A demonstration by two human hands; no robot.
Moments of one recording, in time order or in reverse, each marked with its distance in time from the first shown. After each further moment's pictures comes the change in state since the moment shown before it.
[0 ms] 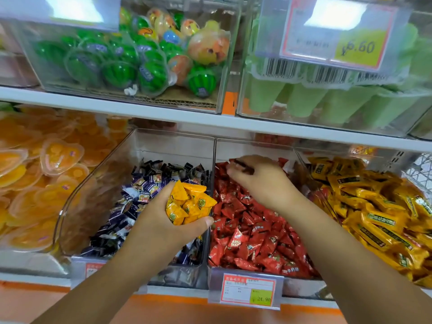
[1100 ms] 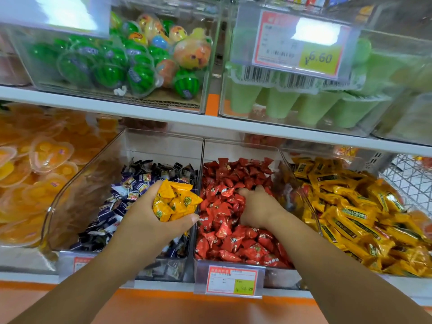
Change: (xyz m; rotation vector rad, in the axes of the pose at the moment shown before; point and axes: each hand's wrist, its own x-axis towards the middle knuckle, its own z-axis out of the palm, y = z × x) left_hand -0.002 -0.005 -0.001 0.084 0.013 0.003; right_hand -0.021 0.051 0.019 -0.438 -0.430 0.450
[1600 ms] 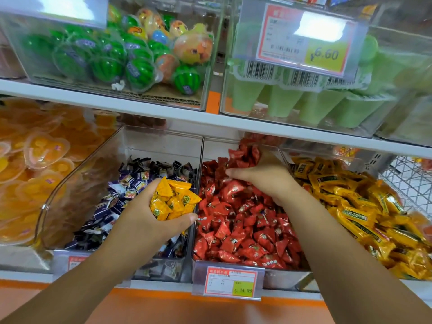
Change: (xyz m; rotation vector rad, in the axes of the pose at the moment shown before) left_hand -0.001 0.005 0.000 -0.040 -0.021 0.026; right_hand -0.016 -0.013 -0.058 0.762 0.303 -0.167
